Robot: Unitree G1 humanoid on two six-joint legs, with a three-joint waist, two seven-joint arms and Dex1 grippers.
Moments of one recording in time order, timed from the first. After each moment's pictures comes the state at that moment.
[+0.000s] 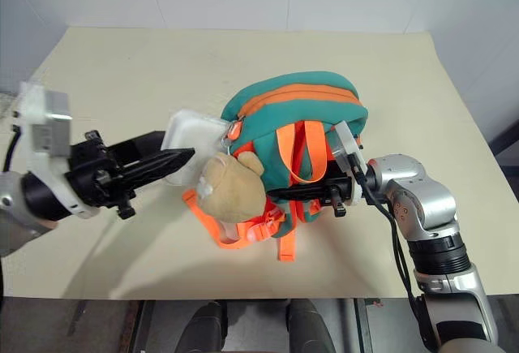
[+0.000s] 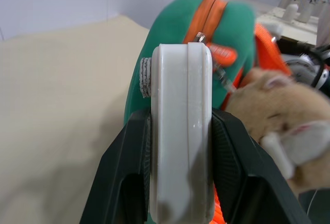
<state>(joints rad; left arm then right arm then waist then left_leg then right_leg) -0.26 0.97 0.40 -0.75 -1.42 0.83 -0.16 -0.58 -0.60 0.06 -0.09 0.67 0.53 1.38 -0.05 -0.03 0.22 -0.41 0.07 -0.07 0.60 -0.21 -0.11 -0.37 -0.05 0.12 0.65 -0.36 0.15</state>
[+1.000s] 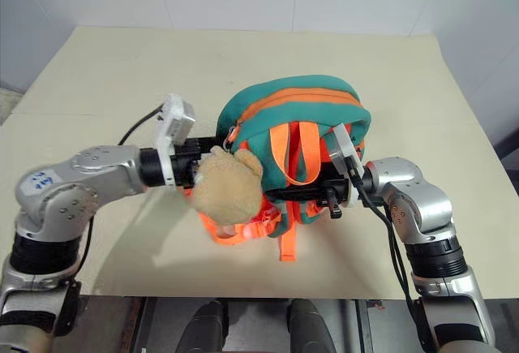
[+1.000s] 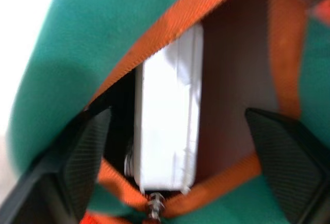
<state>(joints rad) -0.67 0.70 0.03 -0.40 -0.97 1.03 -0.52 -0.56 -0.58 0.06 -0.11 0.67 0.51 1.35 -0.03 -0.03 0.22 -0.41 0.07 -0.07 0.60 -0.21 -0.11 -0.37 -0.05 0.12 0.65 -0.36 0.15</state>
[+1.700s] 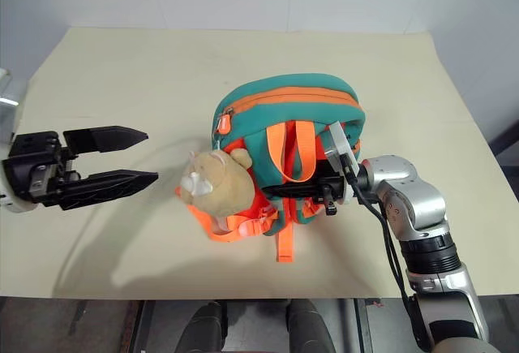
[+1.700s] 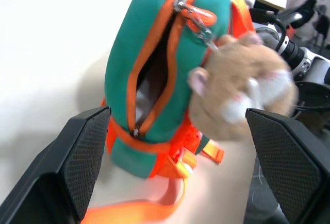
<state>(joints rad) -0.28 1.09 0.75 -0.56 -1.48 1.25 -0.55 -0.58 -0.55 0.07 -0.08 0.64 0.50 1.35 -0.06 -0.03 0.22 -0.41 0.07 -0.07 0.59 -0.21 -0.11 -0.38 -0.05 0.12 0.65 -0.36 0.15</state>
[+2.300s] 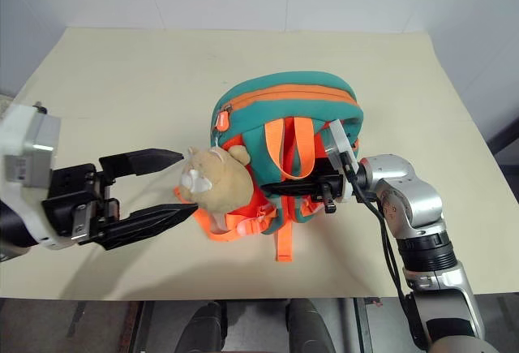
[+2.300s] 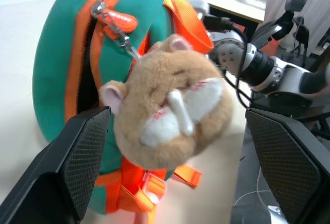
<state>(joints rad) -0.23 1.06 0.50 -0.79 -1.54 0.91 -0.27 -0.60 -0.54 0.07 -0.05 0.65 0.48 1.36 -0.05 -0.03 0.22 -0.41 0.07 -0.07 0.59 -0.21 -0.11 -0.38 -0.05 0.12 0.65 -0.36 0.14</state>
